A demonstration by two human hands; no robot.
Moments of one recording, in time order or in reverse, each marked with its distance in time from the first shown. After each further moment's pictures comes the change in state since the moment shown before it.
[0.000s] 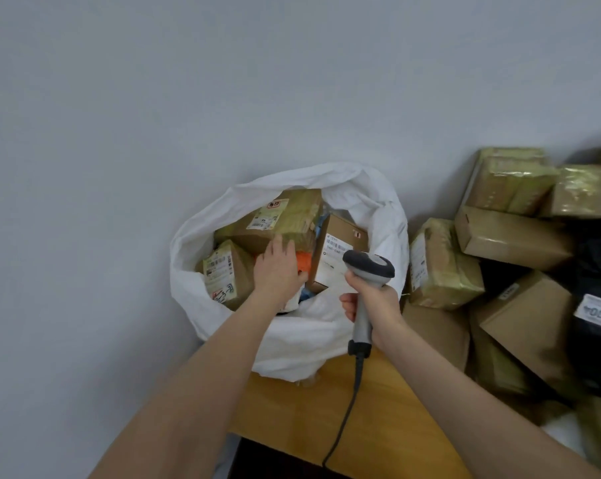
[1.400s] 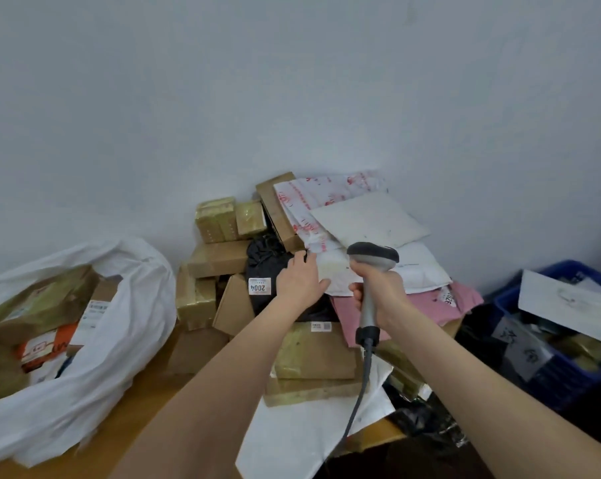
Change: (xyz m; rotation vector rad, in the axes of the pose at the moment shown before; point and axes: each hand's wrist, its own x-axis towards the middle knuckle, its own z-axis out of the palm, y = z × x) left_hand -0.173 0.538 -0.061 -0.136 0.029 0.556; right_hand -0.187 -0.088 -0.486 0.310 0.327 -0.267
